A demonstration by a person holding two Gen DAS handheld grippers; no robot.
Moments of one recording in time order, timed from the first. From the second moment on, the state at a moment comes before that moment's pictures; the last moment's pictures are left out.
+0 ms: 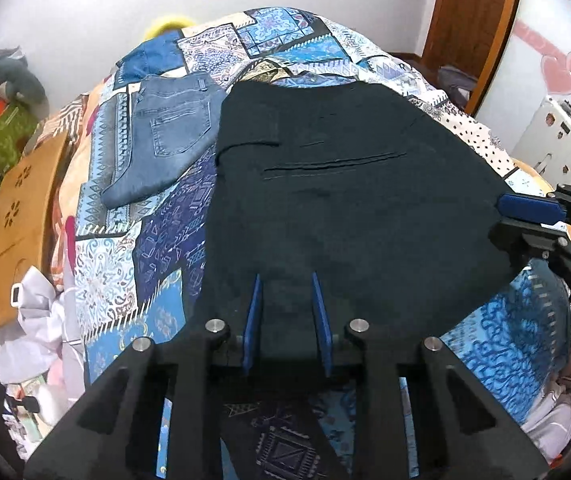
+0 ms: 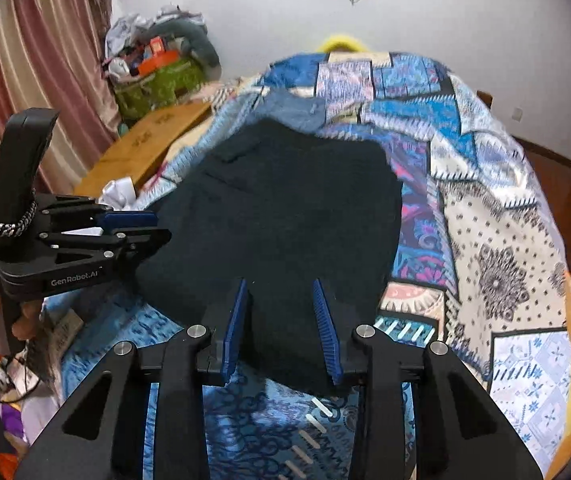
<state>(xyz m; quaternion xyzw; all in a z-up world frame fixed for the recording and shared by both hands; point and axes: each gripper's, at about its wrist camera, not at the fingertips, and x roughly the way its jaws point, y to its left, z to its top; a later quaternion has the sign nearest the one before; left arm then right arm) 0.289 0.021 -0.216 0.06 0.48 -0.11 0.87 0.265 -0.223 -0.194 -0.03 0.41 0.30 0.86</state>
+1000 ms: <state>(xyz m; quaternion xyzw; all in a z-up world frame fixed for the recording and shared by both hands) 0.392 0.019 -0.148 0.08 0.40 -0.08 0.91 0.341 -0.234 -0.147 -0.05 0.37 0.26 0.89</state>
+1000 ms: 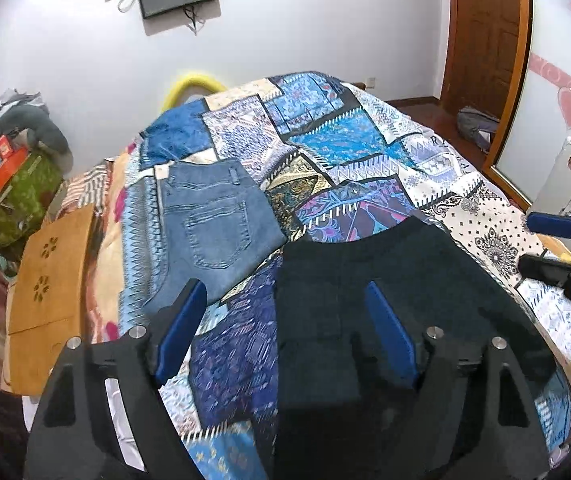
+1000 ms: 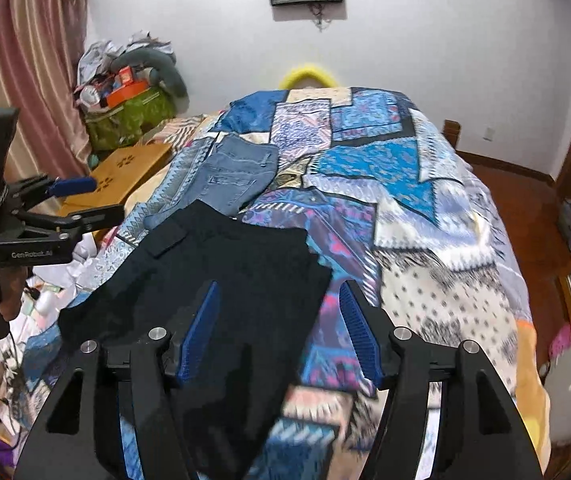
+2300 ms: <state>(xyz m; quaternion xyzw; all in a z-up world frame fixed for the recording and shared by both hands) 0.389 0.040 -0.165 0.05 0.42 -0.09 0.90 0.354 -0.243 -0.158 -0.02 0.39 0.27 0.88</state>
